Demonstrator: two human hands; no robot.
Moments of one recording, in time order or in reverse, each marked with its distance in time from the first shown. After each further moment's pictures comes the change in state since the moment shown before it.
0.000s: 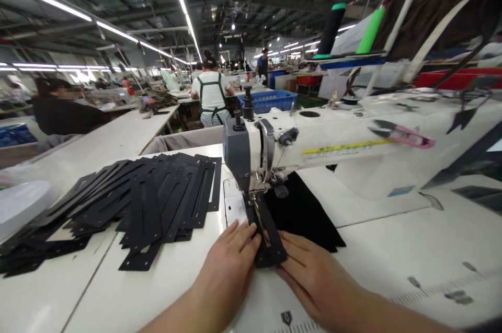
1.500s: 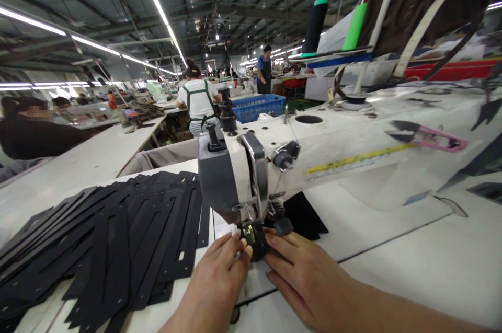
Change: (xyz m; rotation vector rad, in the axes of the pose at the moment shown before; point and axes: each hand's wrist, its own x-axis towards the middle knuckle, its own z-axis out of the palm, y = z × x) left_hand 0.023 -0.049 0.018 0.151 0.169 0.183; right_hand 0.027 0.036 0.012 0.019 -0.045 0.110
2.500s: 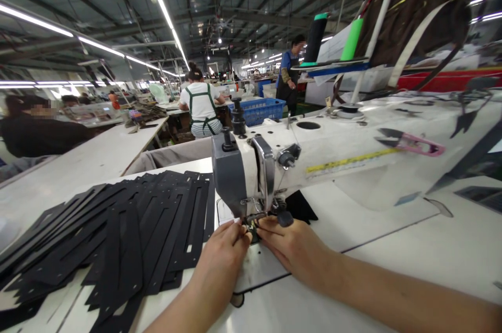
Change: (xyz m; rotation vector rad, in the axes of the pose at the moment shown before) left_hand 0.006 -0.006 0.010 -0.141 -0.049 -0.186; right_hand 0.025 0.012 0.007 -0.097 0.098 -0.079
